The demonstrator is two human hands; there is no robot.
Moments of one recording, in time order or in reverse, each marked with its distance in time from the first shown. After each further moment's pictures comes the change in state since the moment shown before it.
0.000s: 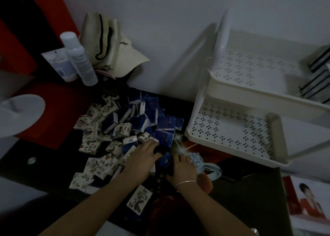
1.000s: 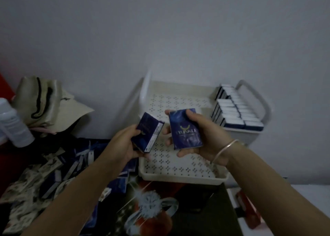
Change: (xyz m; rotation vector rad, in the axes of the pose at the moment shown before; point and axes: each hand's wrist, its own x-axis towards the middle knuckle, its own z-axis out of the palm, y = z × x) left_hand 0.075 0.095 -0.215 -1.863 0.105 -0.259; right_hand -0.092 0.089 -0.321 1.709 -0.151 -0.182
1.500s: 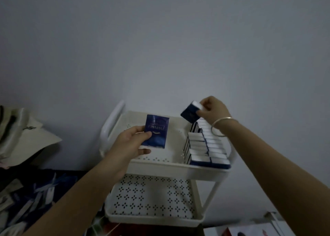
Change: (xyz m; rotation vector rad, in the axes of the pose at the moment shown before) left_hand 0.057 0.032 0.108 0.149 0.015 0.186; right_hand 0.044 -0.138 -0.156 -1.128 0.836 -0.365
